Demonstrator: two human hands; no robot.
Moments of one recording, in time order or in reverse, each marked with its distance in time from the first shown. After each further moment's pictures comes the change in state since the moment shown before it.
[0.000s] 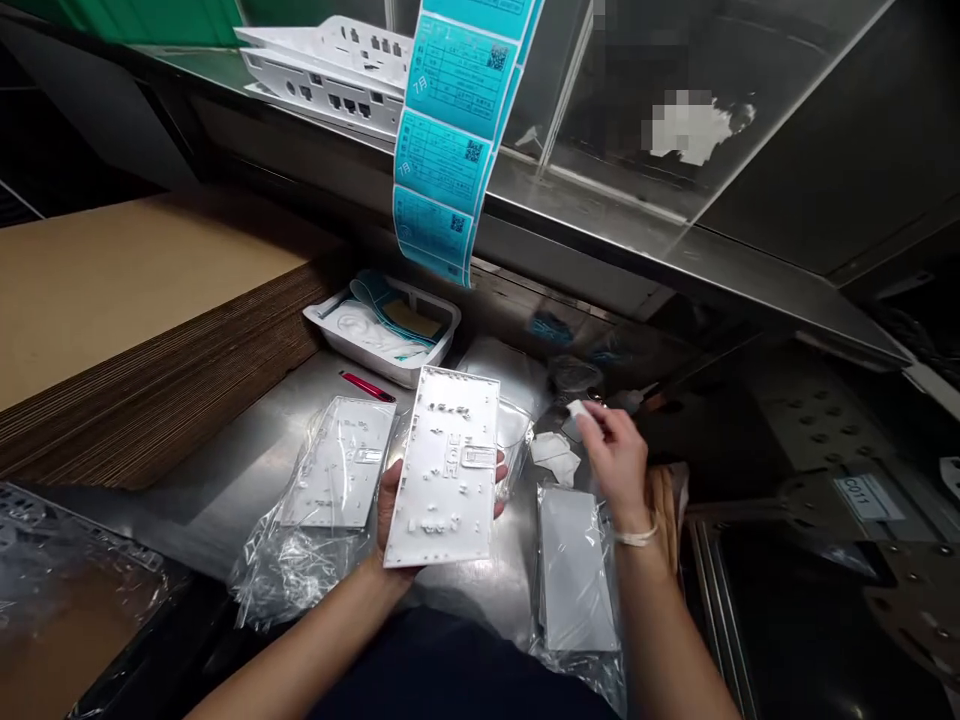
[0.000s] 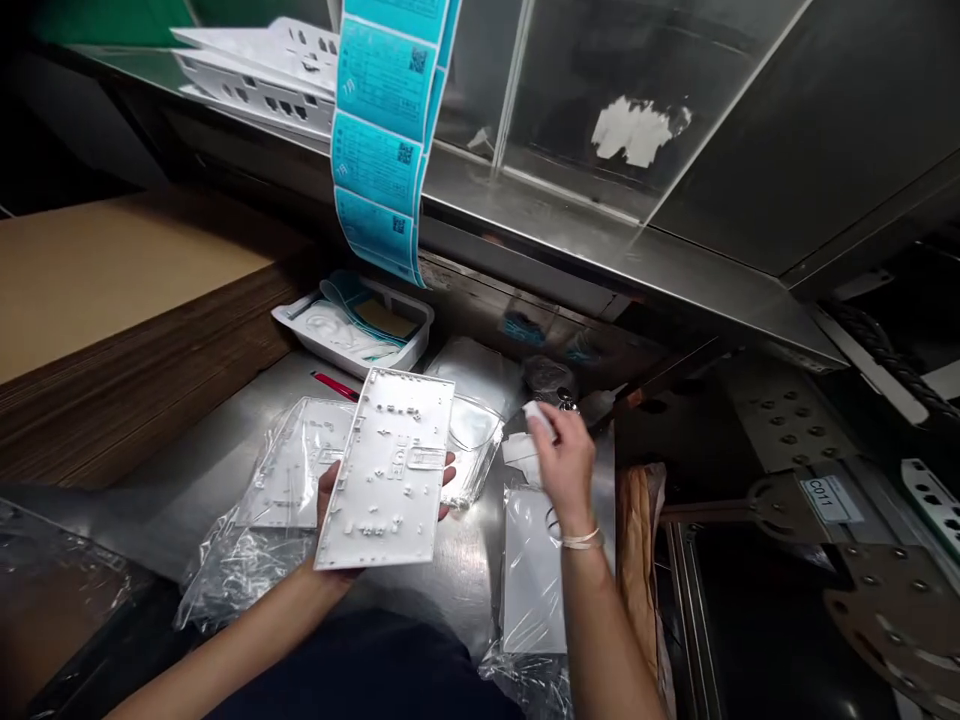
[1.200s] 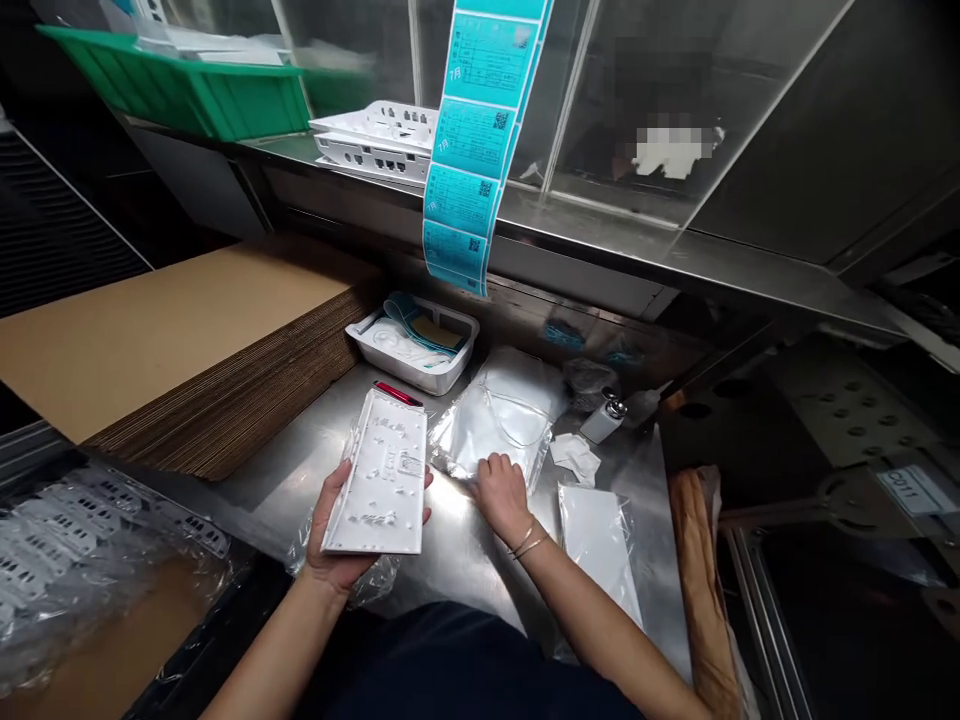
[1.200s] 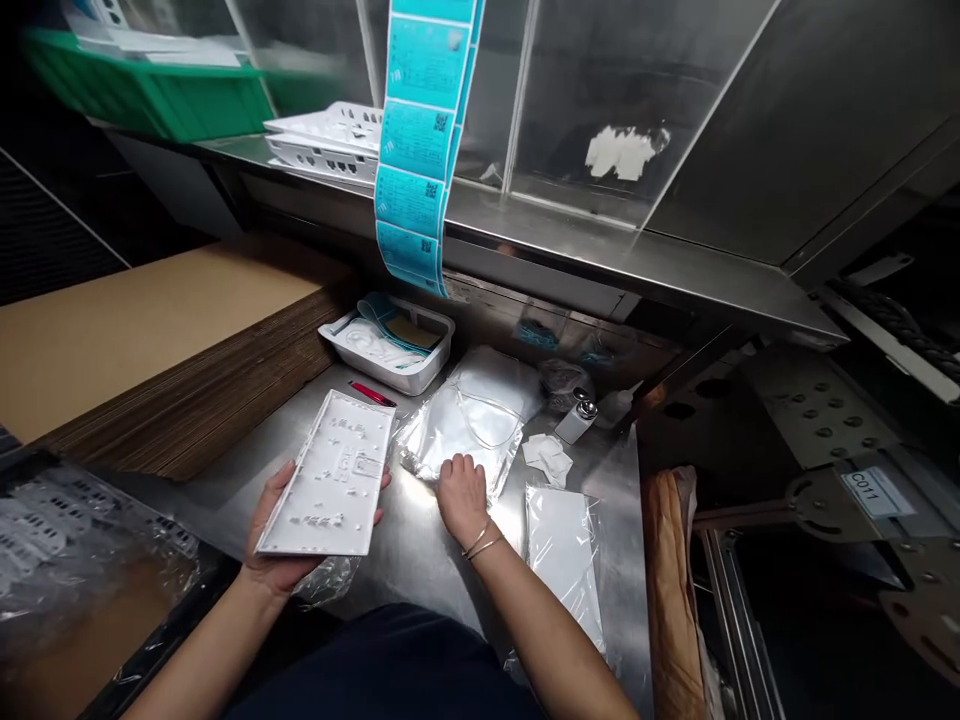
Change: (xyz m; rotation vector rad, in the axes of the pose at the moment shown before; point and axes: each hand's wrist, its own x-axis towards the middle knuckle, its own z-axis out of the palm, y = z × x) left_hand -0.088 0.061 0.005 0.252 0.213 0.238; right_hand -0.103 -0.056 0.124 -0.316 -0.610 -0.211
